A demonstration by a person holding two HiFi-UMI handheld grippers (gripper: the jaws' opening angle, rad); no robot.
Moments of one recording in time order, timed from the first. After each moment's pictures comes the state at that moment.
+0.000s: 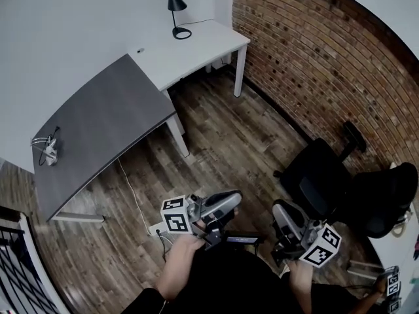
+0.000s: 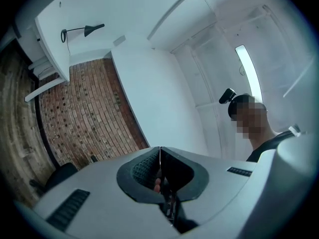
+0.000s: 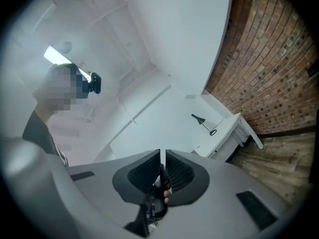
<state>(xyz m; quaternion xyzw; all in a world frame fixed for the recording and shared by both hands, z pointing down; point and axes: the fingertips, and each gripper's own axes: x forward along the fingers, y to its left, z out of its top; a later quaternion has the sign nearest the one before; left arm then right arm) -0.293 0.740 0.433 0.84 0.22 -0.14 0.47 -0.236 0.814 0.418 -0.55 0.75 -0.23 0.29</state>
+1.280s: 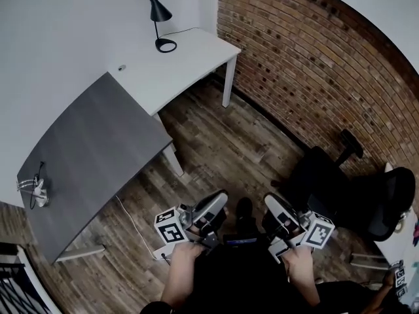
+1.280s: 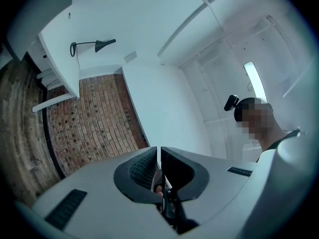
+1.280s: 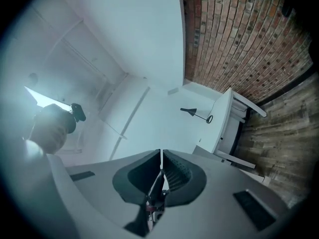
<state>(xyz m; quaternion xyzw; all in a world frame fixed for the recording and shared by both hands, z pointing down) -0.290 0.567 0.445 0.83 0.18 -0.17 0.51 -0.212 0.645 0.431 -0.51 0.68 -0.34 0.40</state>
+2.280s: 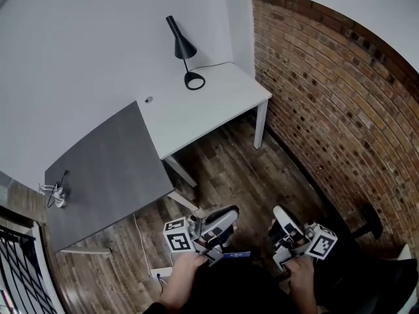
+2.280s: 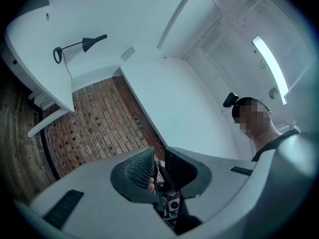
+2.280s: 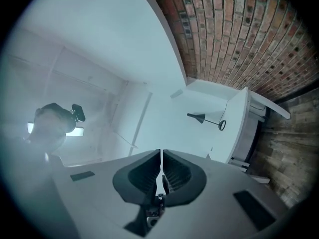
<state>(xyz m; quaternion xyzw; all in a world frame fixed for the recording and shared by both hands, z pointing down) -0.069 0.480 0.429 0.87 0.10 -0.16 0.45 0.031 0.525 0.430 -0.40 0.73 -0.35 0.43</state>
